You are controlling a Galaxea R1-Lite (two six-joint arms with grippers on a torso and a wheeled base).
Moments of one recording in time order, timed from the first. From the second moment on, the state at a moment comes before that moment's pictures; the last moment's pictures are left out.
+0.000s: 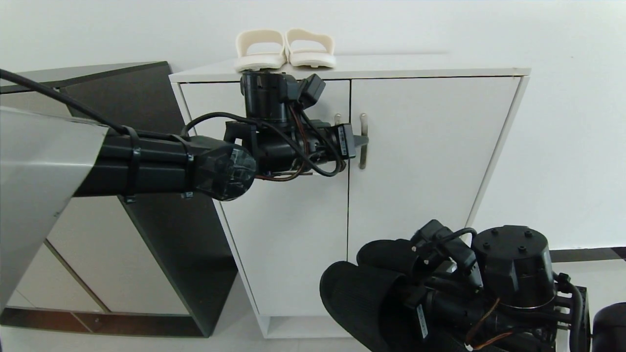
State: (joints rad) left arm -0.60 2.01 -1.58 -0.34 -0.34 -0.31; right arm 0.82 1.68 -0.56 -0.72 -0.04 0.08
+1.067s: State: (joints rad) left arm -0.77 1.72 -1.21 -0.50 -0.23 -0.28; right arm 0.84 1.59 -0.48 -0.71 0.13 0.03
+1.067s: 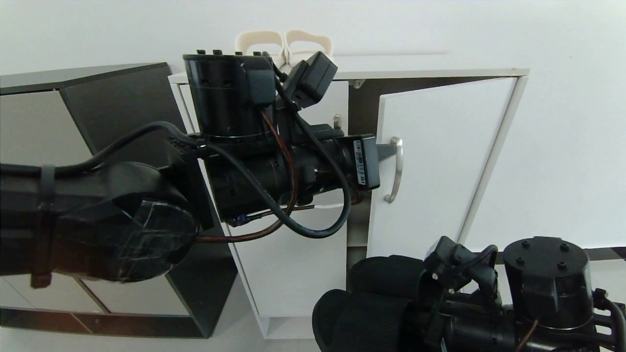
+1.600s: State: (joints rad) left arm -0.63 1.72 -1.19 -0.53 -0.24 -0.29; right arm 0.85 1.59 -0.45 -0.71 0.13 -0.03
